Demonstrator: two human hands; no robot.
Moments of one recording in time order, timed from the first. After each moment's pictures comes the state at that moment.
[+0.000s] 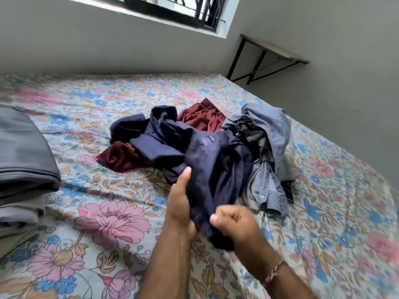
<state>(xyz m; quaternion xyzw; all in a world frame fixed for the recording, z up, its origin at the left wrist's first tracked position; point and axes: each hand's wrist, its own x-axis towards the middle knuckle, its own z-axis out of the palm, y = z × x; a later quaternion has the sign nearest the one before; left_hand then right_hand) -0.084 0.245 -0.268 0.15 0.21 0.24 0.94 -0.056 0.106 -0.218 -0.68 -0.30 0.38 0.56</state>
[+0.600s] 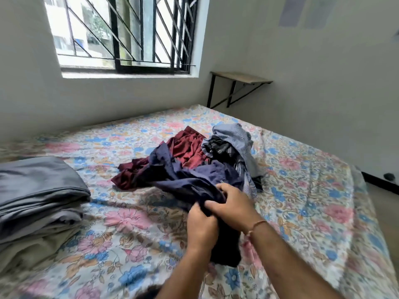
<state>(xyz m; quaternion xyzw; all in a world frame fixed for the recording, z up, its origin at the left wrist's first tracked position) -0.166 0.104 -0.208 0.60 0.30 0.26 0.70 -0.090 0.036 -0.148 -0.88 -0.29 0.11 0.37</state>
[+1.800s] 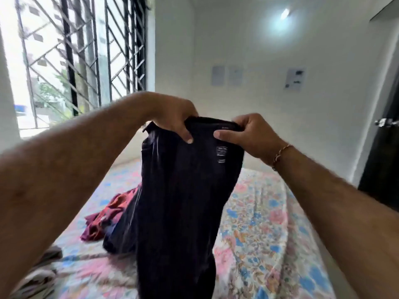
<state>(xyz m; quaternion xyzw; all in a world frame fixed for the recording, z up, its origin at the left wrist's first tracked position) -0.237 0.127 0.204 0.99 -0.15 0.05 0.03 -0.181 -0.106 0.131 -0.78 -0.41 -0.17 0.45</state>
